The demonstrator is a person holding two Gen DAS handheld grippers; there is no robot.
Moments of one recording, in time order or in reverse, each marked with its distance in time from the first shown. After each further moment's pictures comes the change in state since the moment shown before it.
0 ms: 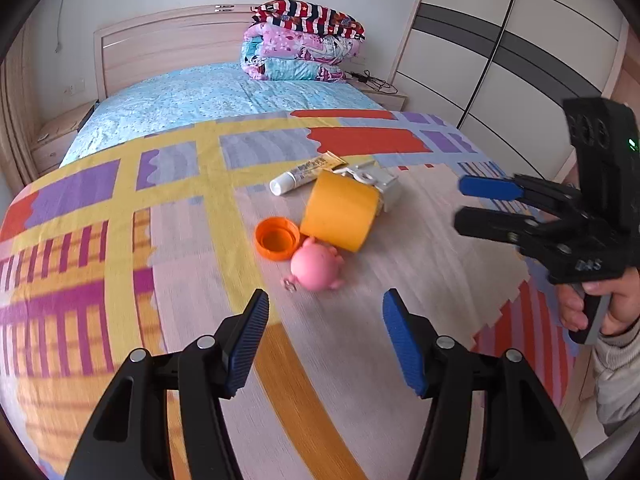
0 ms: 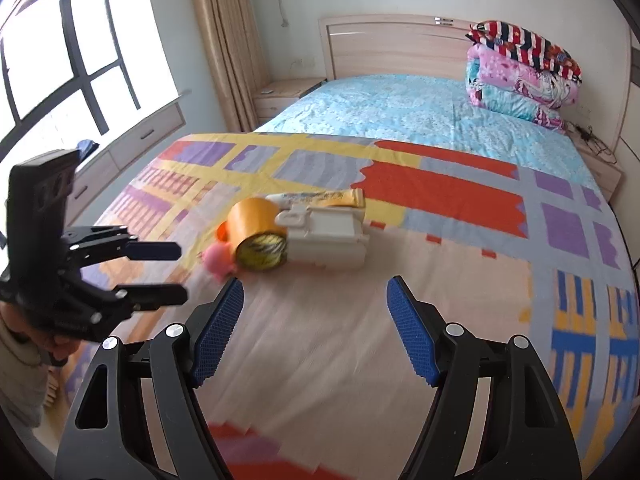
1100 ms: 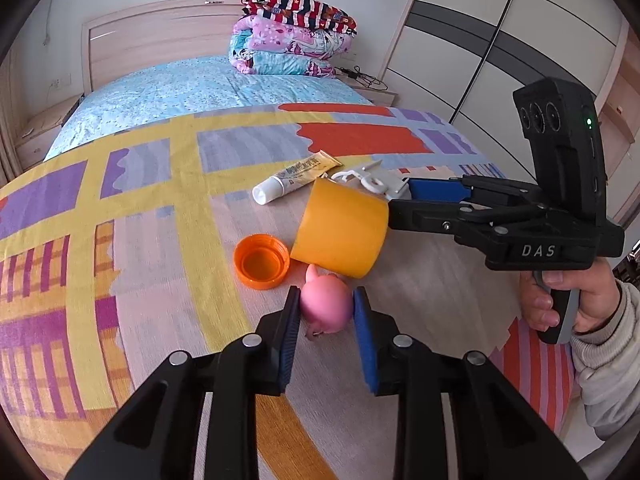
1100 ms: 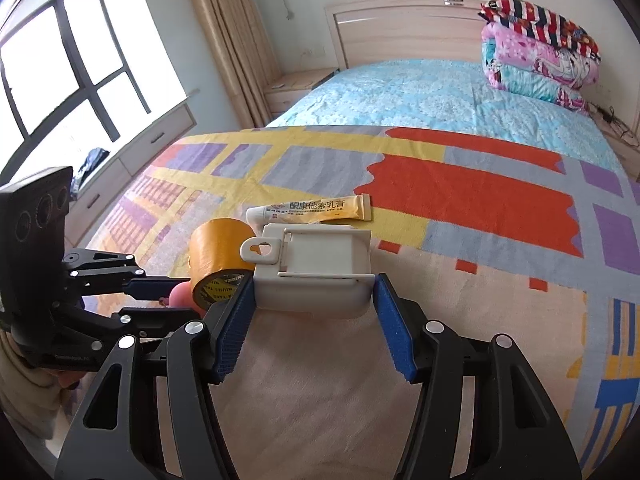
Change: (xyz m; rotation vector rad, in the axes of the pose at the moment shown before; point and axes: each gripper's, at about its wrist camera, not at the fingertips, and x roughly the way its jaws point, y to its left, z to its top) left arm 0.029 0.001 0.012 -0.007 0.014 -0.054; right arm 0.047 -0.021 0.015 0.049 0.032 0.105
